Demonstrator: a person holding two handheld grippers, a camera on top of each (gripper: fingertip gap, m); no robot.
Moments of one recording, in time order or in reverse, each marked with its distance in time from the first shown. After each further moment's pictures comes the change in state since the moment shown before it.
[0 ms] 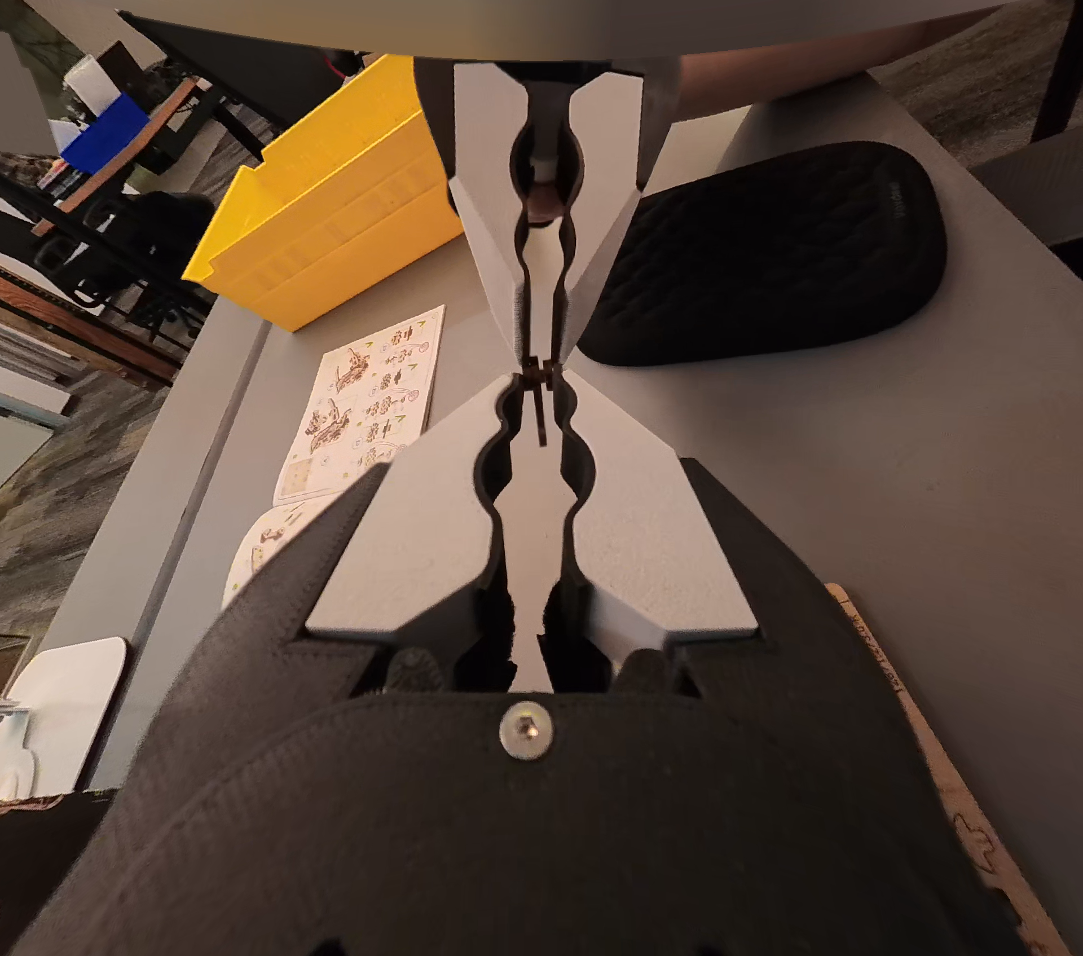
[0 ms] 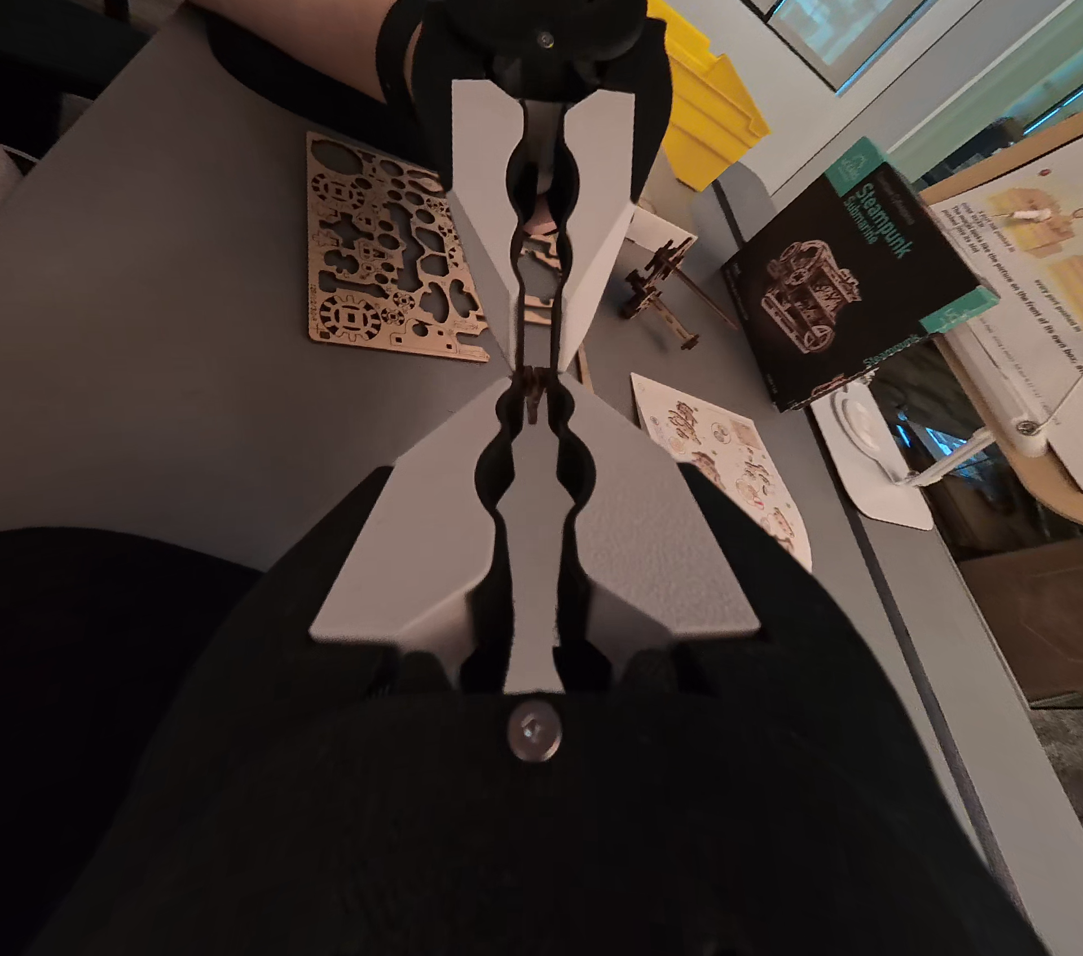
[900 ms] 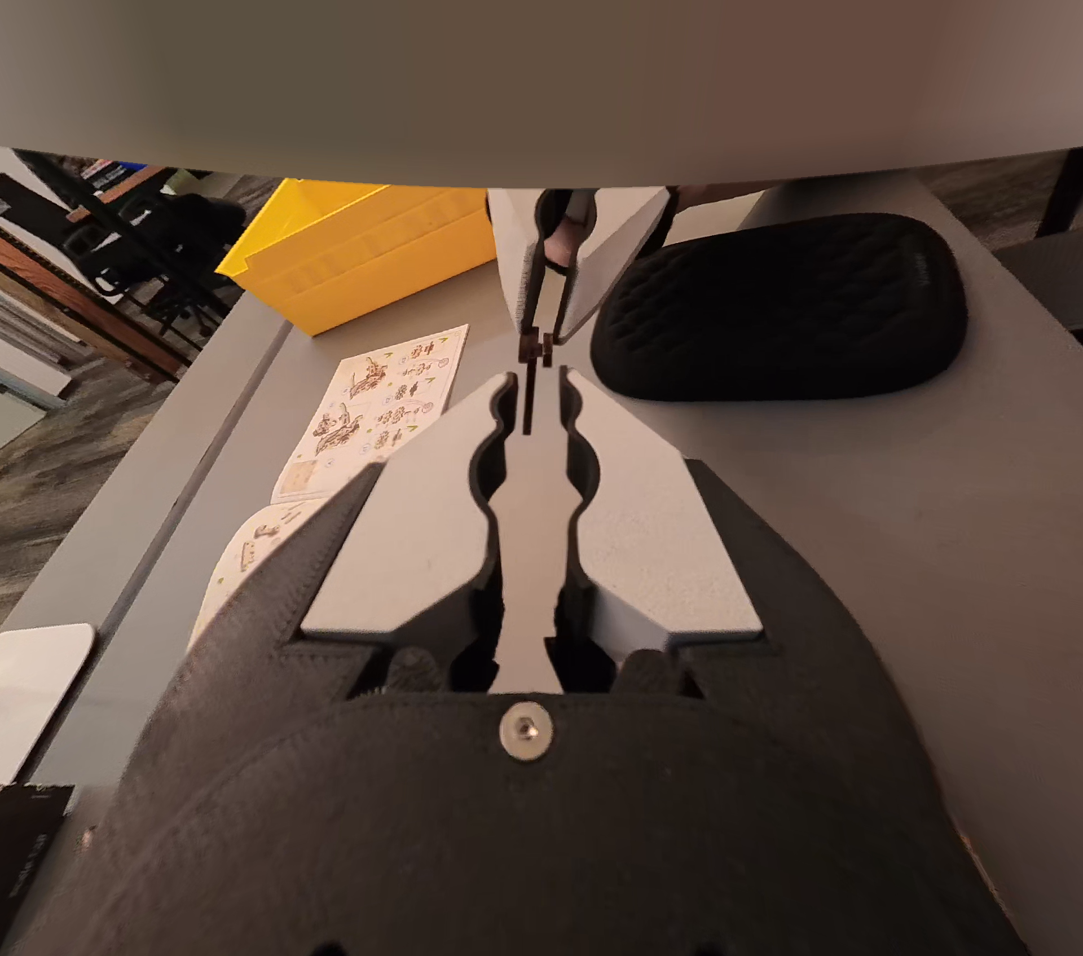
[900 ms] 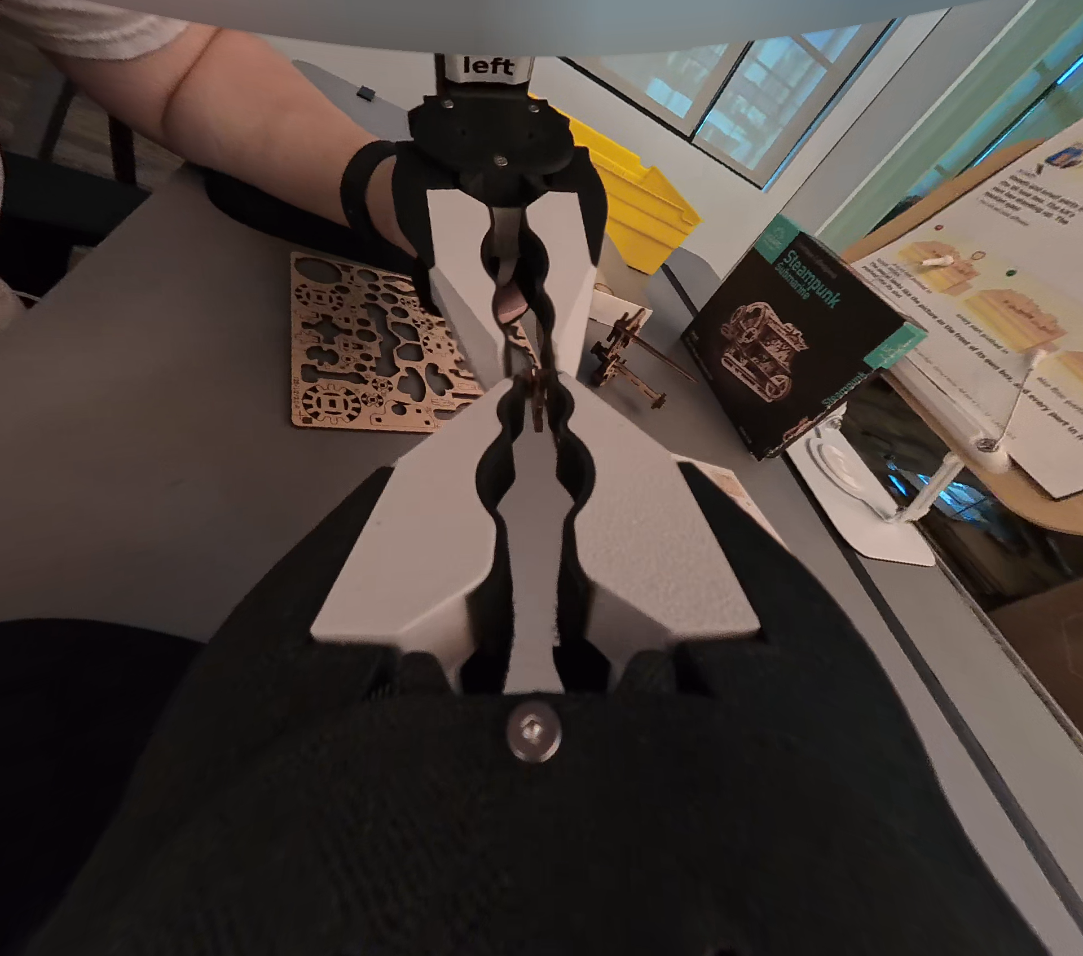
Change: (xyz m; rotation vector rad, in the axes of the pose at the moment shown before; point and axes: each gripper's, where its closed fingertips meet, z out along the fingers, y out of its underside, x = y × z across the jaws) left arm -0.012 -0.005 -0.001 0.081 -0.055 -0.097; right arm 0.014 -0.019 -0.008 0.198 0.076 0.078
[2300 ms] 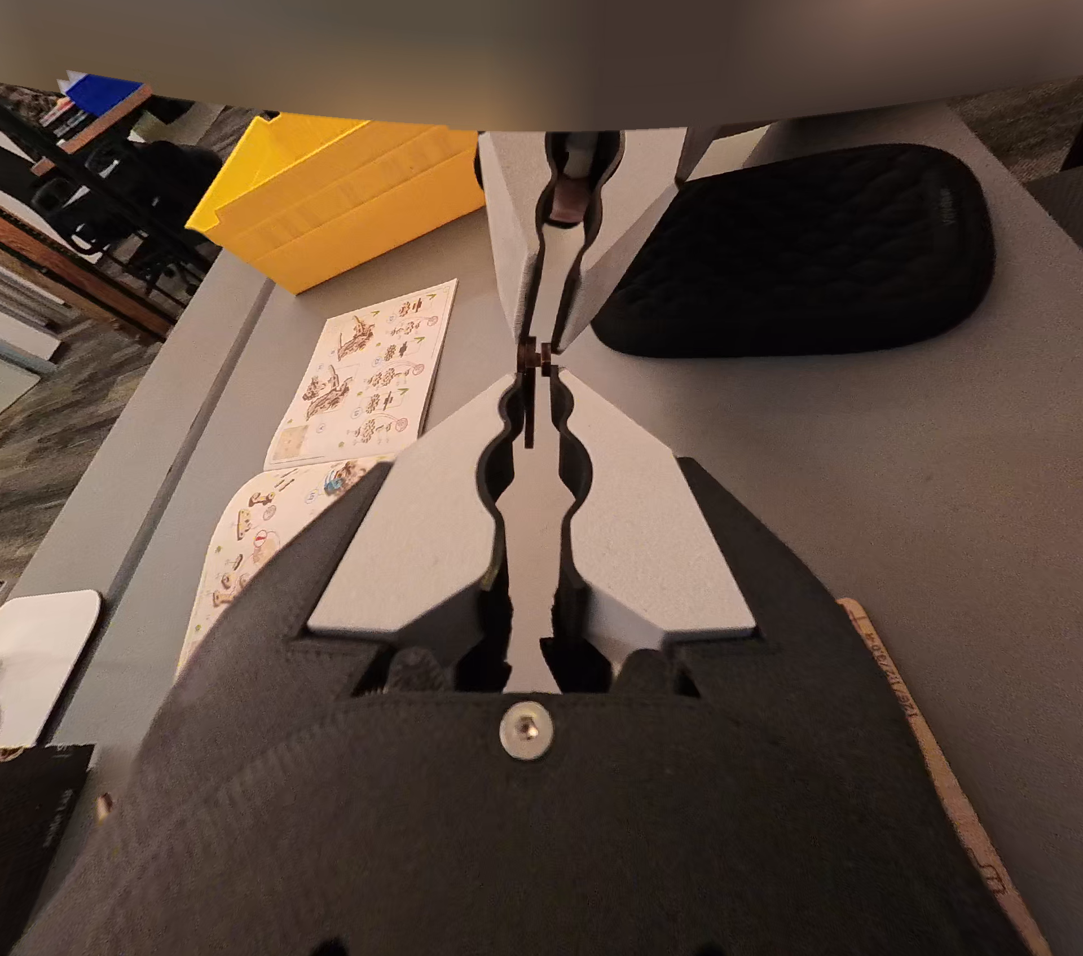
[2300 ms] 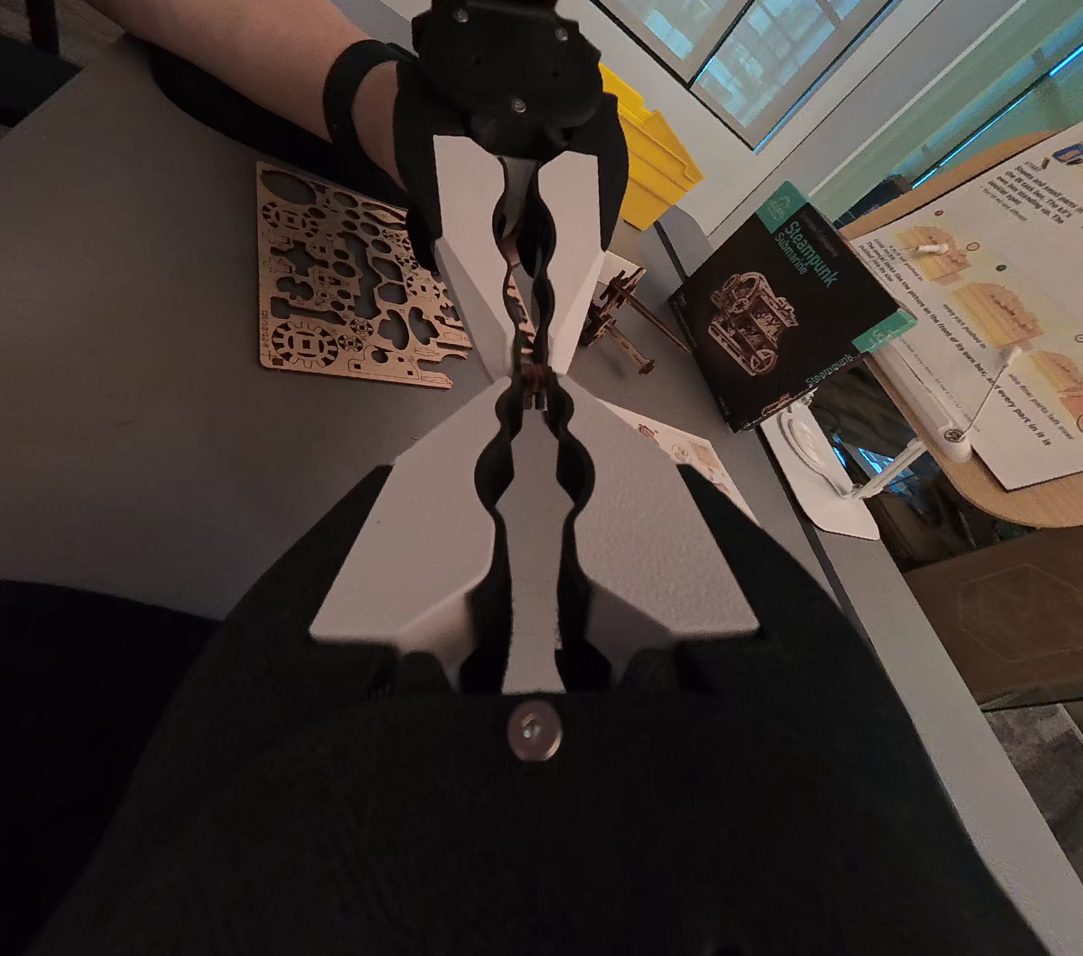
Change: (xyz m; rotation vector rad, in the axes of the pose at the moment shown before) left arm 0.003 0.017 0.004 -0.104 0.013 0.018; right arm -0.004 0.019 0.007 -0.111 0.022 -0.106
